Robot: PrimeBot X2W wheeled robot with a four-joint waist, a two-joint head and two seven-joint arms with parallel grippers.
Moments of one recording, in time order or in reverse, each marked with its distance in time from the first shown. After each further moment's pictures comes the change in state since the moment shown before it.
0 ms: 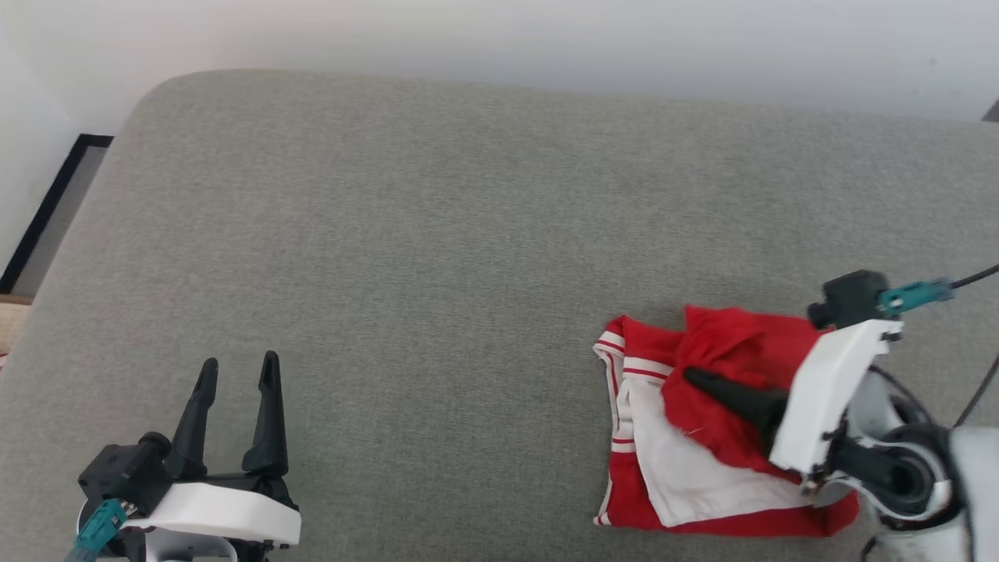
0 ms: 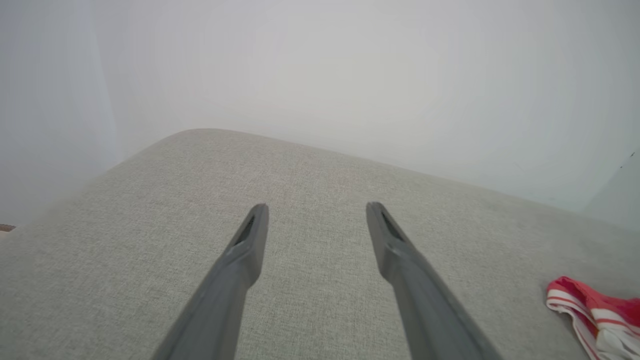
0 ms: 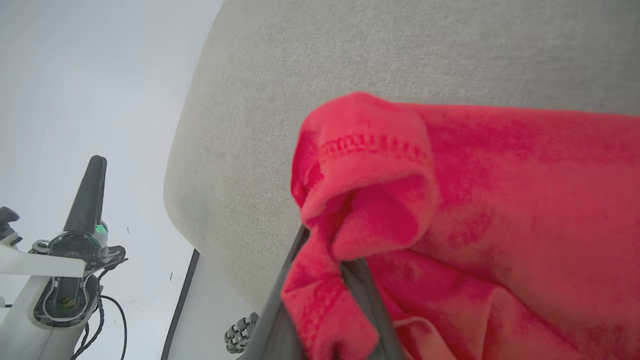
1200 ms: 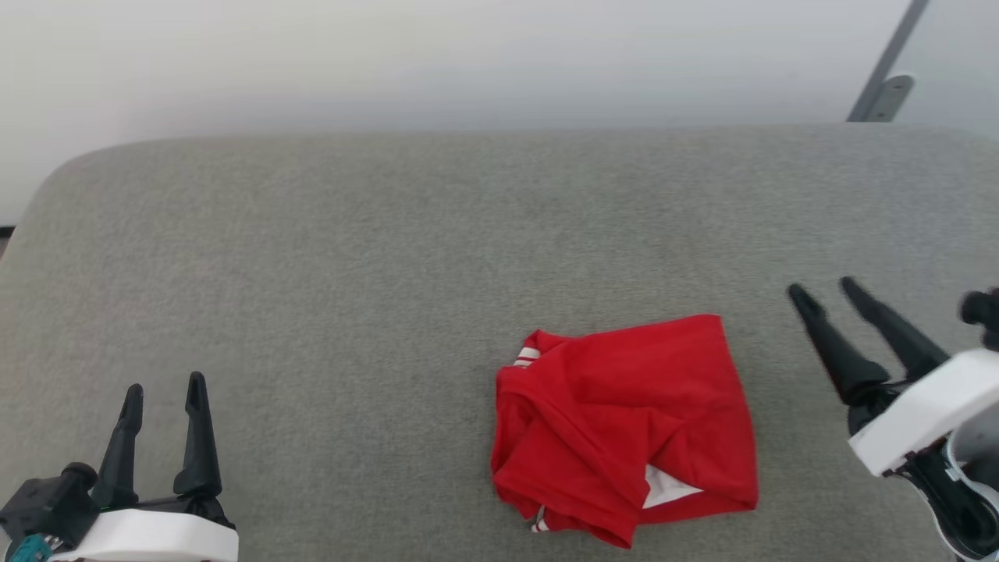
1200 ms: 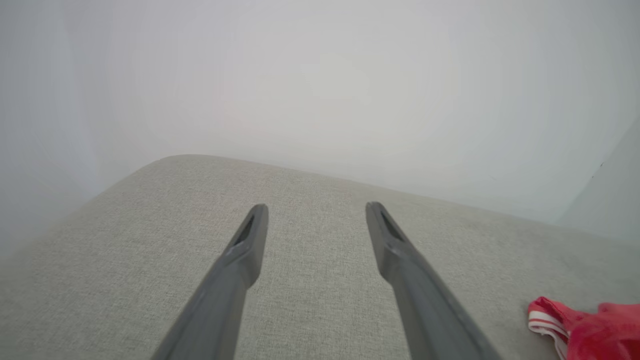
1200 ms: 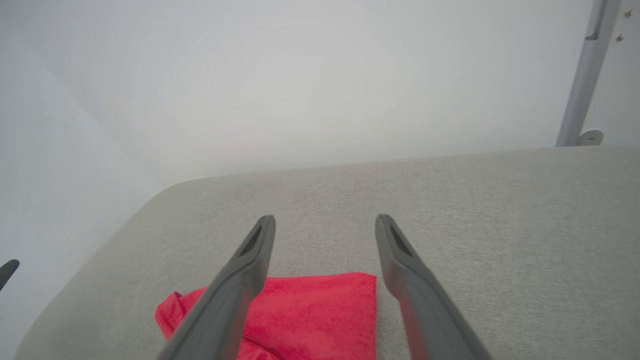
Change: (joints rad) left arm 0.057 0.036 0.103 -0.029 -0.033 0.000 0.000; right arm 0.103 -0.150 0.014 -0.138 -0.130 0.000 -0.566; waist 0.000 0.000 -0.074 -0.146
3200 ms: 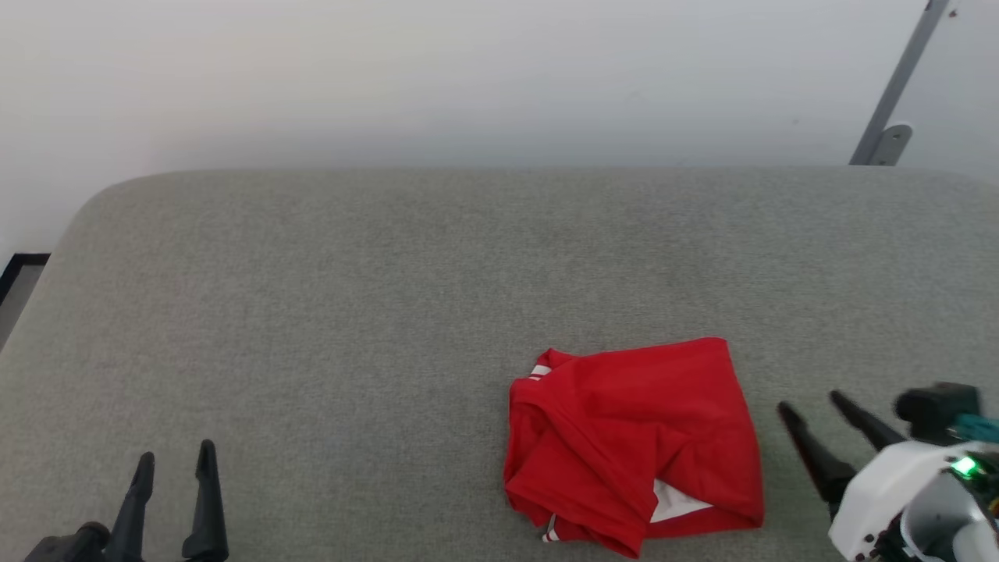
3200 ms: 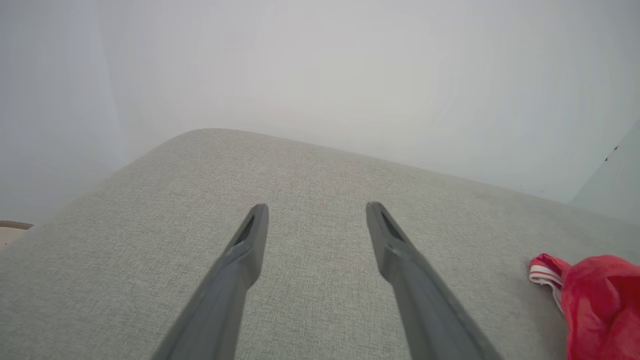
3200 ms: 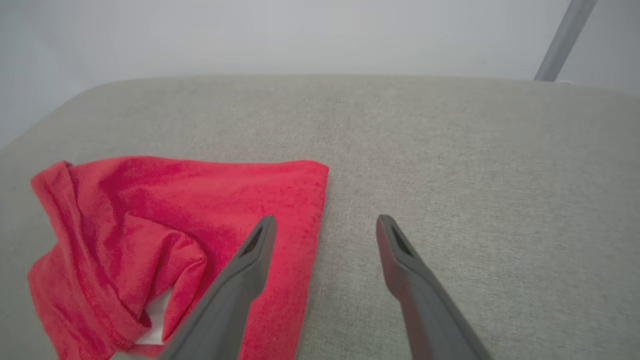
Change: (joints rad) left arm 0.124 0.001 0.000 0.012 0.010 0.000 0.000; right arm 0.058 -0.120 0.184 0.357 -0.126 0.000 -0.312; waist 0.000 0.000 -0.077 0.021
